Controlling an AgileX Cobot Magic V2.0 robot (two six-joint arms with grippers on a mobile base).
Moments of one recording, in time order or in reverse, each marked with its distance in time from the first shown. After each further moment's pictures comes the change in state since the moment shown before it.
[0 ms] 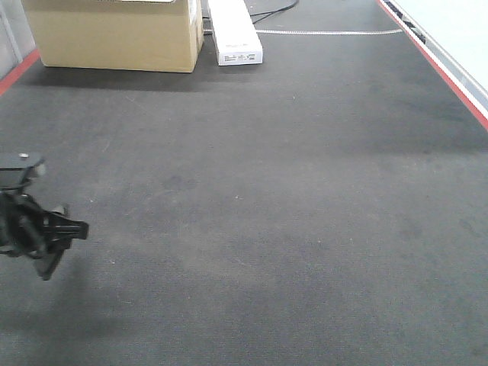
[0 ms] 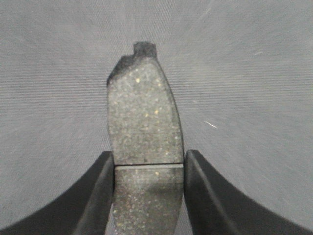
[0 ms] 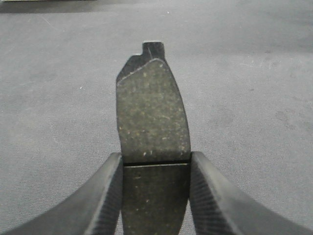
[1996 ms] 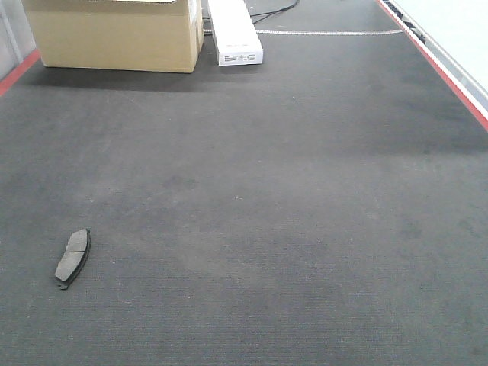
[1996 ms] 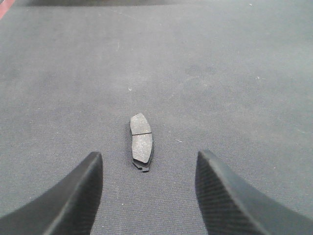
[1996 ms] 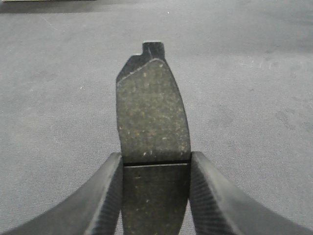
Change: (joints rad) left arm 0.000 -1.161 0.527 0.001 -0.044 0.049; right arm 0.000 0.000 0.000 0.000 0.000 0.000
